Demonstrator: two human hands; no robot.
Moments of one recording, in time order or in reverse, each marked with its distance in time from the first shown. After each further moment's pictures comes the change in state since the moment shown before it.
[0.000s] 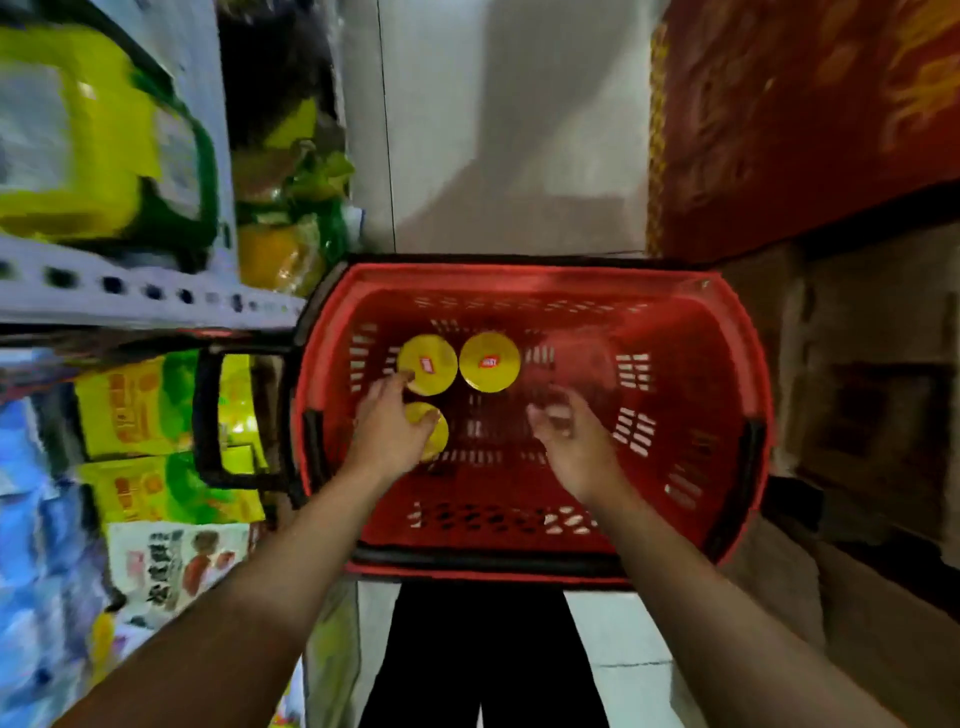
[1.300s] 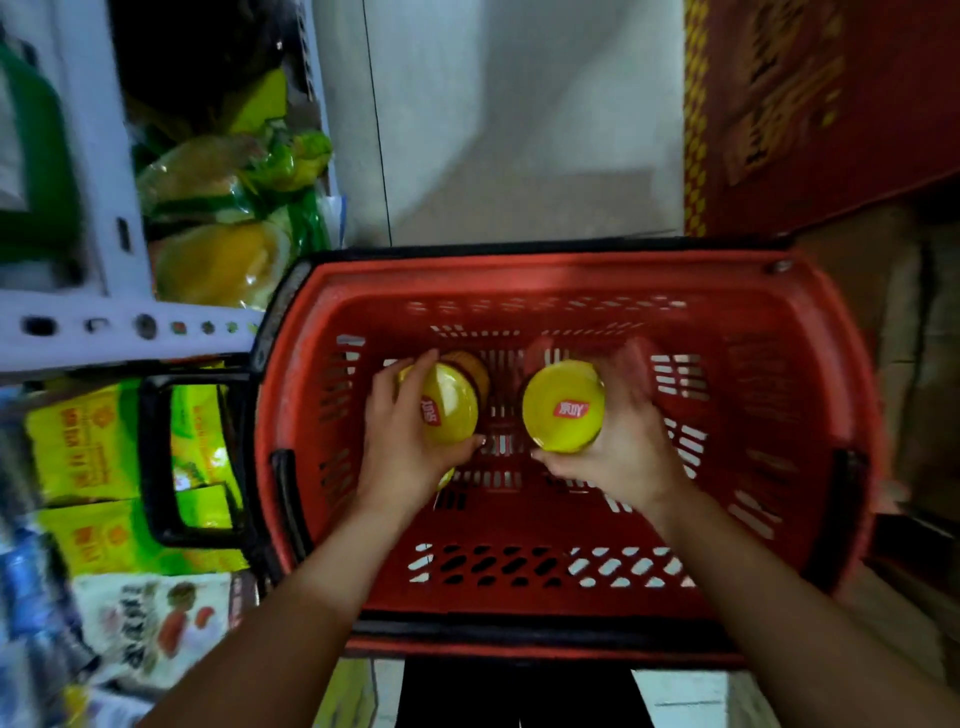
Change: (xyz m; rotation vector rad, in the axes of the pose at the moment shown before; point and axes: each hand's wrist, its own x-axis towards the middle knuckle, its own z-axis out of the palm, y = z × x) left_hand 0.031 -0.004 0.036 -0.088 0.171 0.266; right_hand 0.057 0.027 -0.018 -0.336 0.082 -0.461
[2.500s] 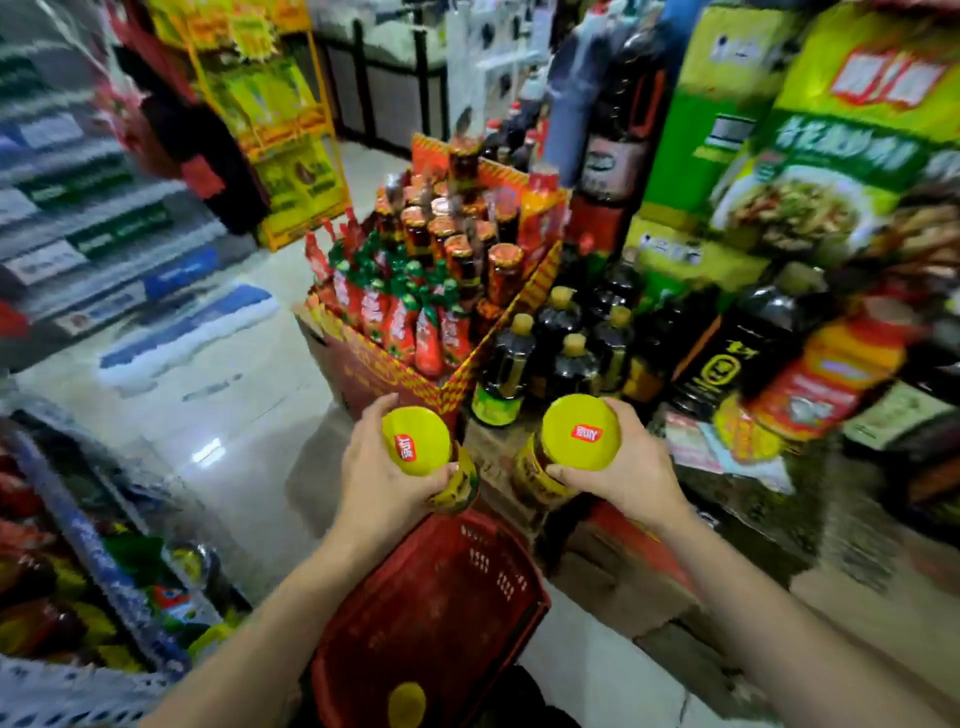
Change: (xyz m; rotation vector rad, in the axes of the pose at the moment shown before) left_hand -0.284 0.448 -0.306 -0.099 -0.296 0.897; right_hand -0.403 -0.336 -0.365 0.201 0.975 0.320
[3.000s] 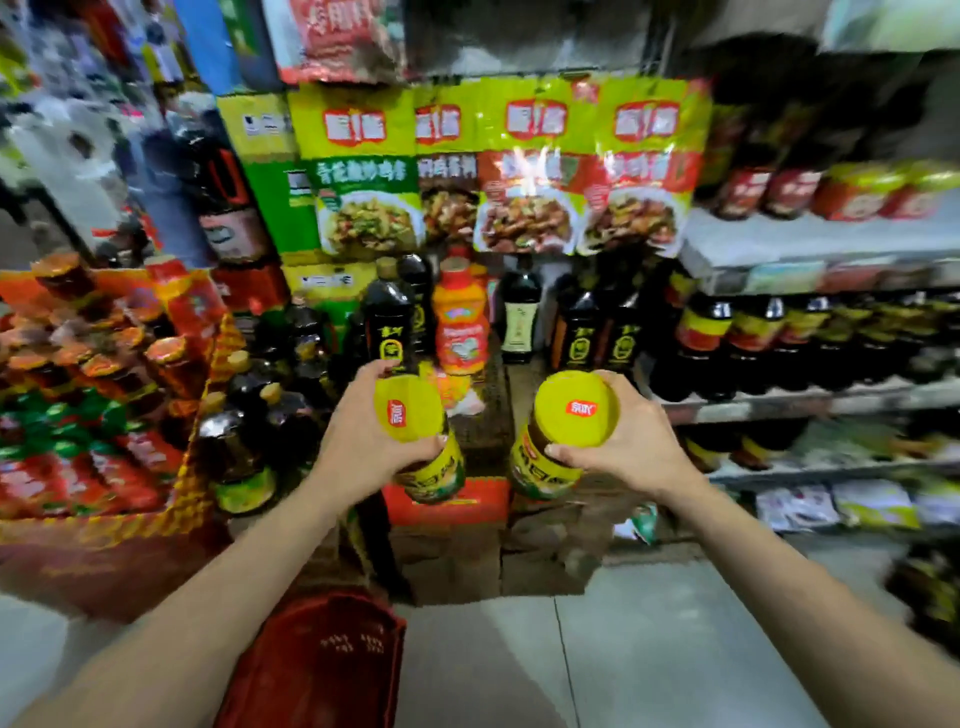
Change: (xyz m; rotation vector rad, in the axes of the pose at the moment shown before) left_hand -0.076 0.174 0.154 0.022 -0.634 0.537; right_hand -0.227 0.072 -0.197 -0.062 0.554 0.309
